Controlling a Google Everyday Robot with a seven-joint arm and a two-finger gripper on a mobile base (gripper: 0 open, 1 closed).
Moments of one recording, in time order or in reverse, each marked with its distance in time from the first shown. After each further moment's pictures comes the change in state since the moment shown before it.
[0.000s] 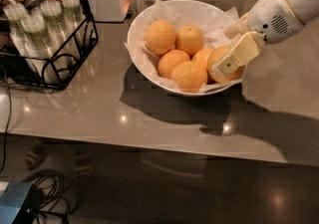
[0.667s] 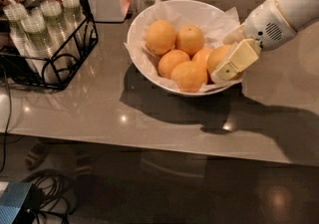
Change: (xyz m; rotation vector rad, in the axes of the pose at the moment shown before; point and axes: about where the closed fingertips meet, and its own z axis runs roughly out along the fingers) arm 0.015 0.000 0.018 -0.061 0.037 0.041
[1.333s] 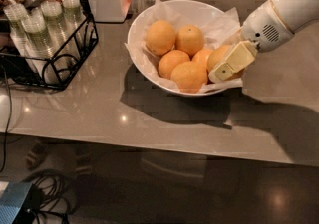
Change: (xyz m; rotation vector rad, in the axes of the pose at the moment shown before) arm 0.003 -0.006 0.008 -0.013 0.011 0.025
